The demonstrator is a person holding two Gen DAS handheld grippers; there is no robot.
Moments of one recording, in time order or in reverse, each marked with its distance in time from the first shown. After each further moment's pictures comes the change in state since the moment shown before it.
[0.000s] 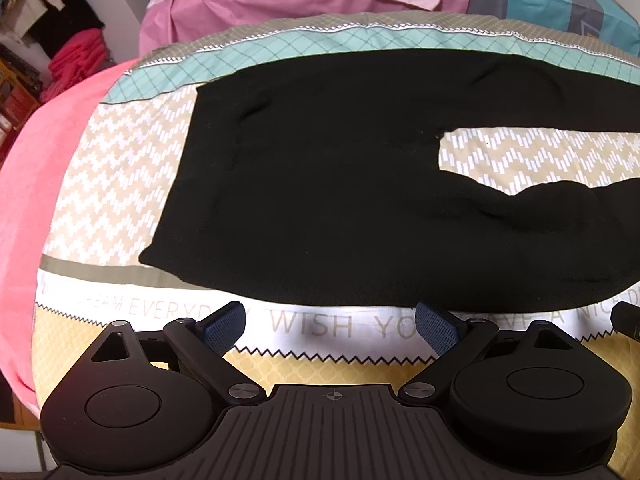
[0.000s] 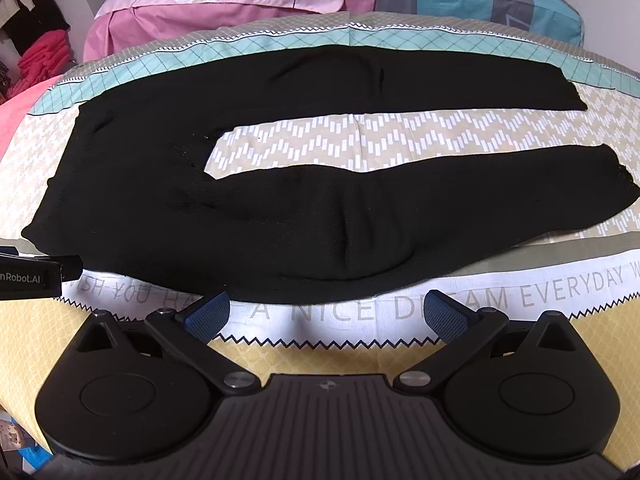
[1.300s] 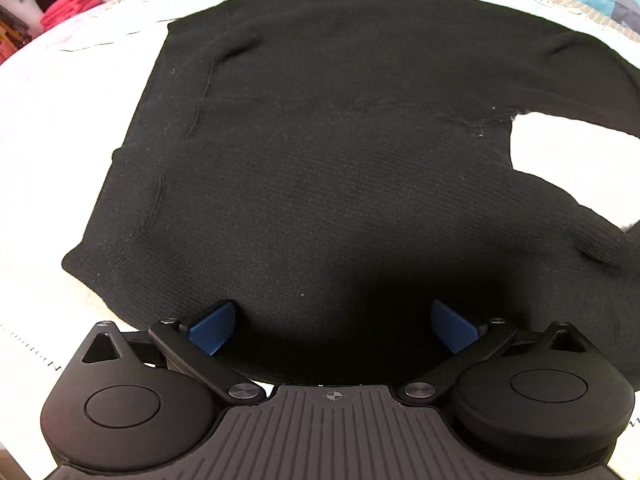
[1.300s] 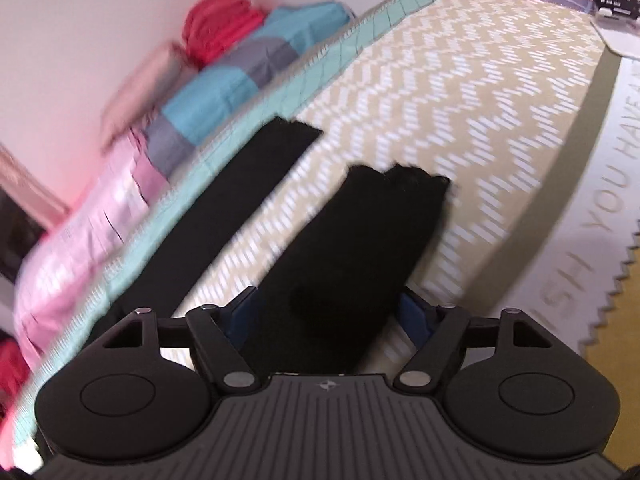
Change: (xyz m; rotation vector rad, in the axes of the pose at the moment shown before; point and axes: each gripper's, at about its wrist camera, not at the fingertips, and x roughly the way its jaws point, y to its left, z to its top) left arm 0.108 0.014 0.029 -0.088 0.102 -0.029; right arm 0.061 -0.289 0.011 0.759 -0.406 0.018
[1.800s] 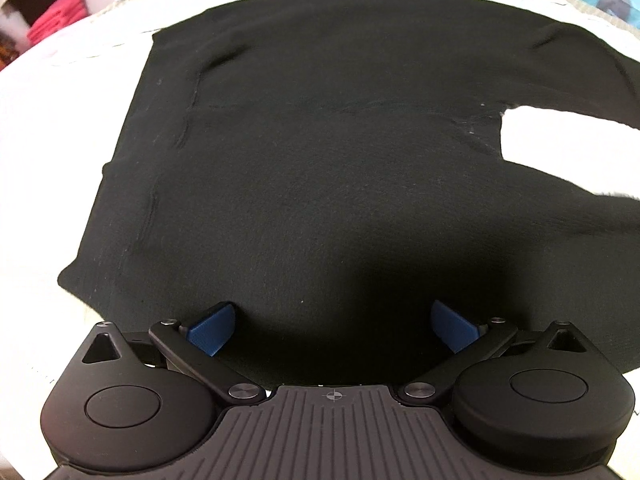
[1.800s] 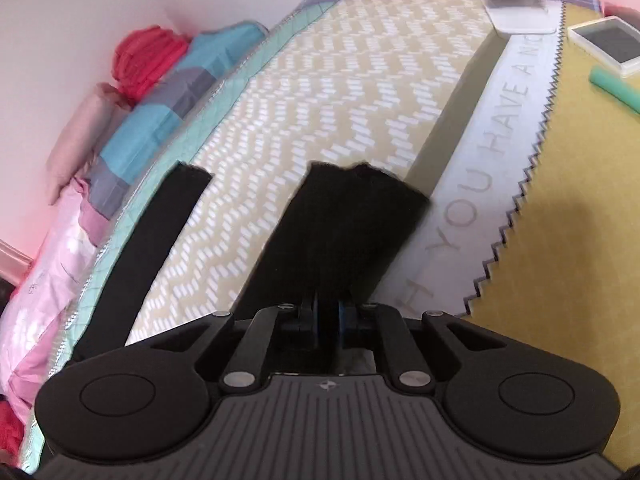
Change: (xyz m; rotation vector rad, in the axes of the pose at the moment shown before) left arm 0.003 0.004 0.004 0.058 -0.017 -0.025; right arm -0.036 -0.058 0.012 0.094 -0.032 -0.157
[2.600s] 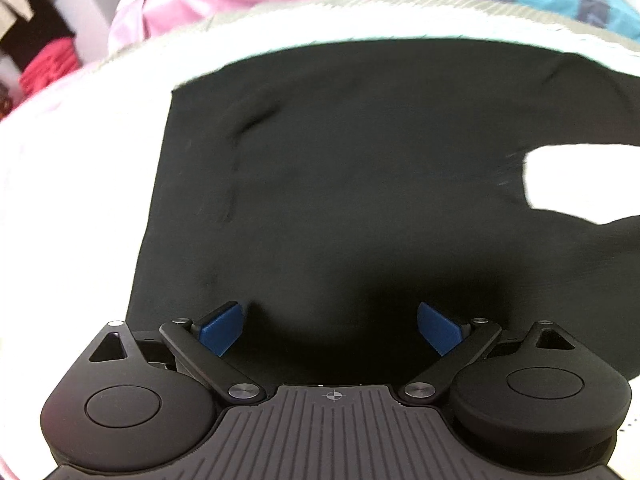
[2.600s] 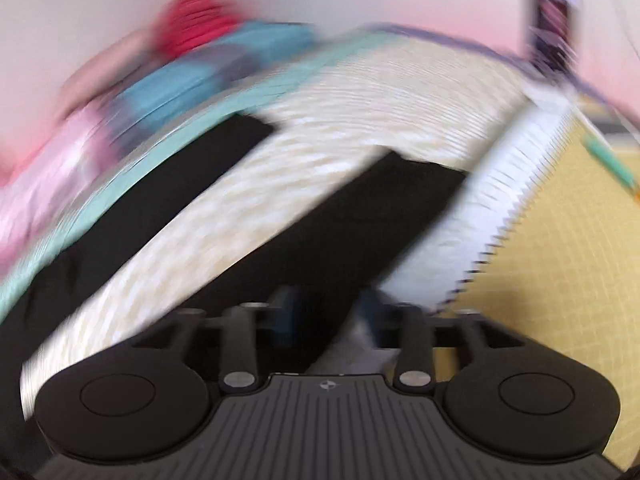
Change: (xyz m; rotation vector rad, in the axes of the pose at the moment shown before) left arm -0.001 0.043 0.029 0.075 -0.076 0.014; right arm -0.062 0.101 -0.108 -0.467 -0.051 -0.037
